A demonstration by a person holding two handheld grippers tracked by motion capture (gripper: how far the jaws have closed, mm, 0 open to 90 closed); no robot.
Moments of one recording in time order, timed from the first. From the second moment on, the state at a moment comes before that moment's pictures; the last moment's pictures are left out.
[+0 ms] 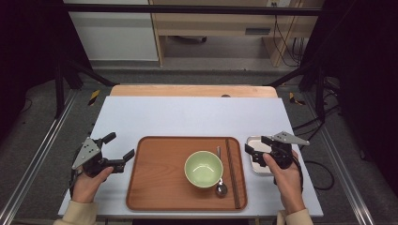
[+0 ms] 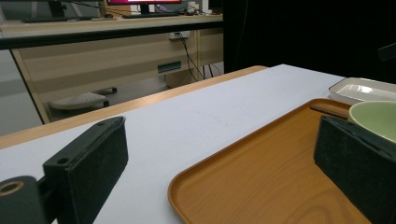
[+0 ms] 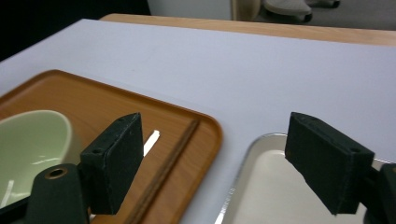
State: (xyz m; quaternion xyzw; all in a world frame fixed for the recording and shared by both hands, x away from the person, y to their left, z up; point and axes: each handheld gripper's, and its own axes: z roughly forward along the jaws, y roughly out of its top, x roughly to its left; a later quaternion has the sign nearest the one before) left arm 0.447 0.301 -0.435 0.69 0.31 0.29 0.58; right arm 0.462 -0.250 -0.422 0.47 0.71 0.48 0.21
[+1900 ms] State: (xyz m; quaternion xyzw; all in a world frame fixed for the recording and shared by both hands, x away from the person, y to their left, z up) left arm 0.446 0.295 -0.437 0.70 0.30 0.30 0.58; right arm 0.454 -0.350 -0.455 0.63 0.65 0.36 0.21
